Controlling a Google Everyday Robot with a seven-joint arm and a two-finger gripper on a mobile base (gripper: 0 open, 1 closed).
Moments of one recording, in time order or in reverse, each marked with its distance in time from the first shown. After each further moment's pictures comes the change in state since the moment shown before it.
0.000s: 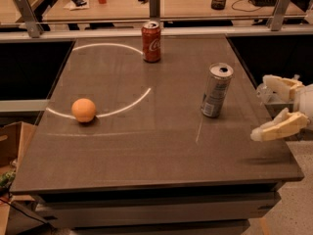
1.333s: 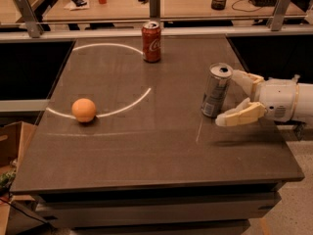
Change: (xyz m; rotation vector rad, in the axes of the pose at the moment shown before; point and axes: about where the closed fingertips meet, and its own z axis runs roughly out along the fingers) arm -0.018 -0.010 0.075 -0.043 -0.144 0.055
